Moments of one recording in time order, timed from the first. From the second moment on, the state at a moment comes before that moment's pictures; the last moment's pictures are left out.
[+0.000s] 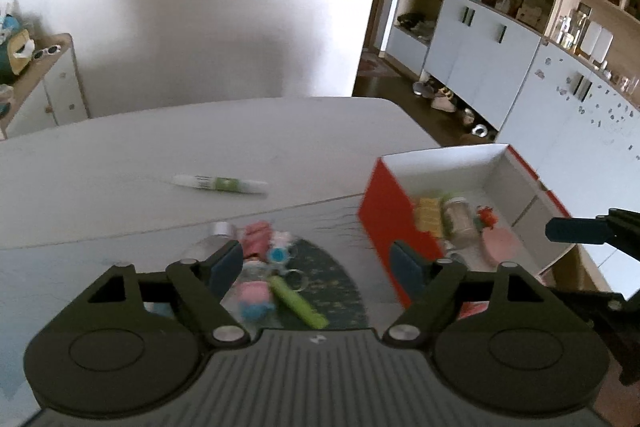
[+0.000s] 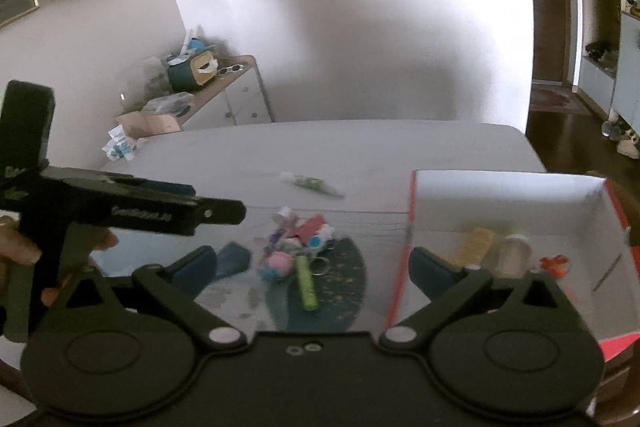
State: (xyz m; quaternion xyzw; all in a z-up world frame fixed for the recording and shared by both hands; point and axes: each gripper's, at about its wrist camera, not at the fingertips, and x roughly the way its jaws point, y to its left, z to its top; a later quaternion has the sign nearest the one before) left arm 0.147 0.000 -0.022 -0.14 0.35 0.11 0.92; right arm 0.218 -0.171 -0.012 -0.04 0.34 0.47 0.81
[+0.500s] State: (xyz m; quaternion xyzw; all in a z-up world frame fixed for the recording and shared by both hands) left arm 0.129 0.068 -0.058 -0.15 0.36 0.15 0.91; right arm 0.181 -0.113 -0.046 -0.08 0.36 0.47 0.80
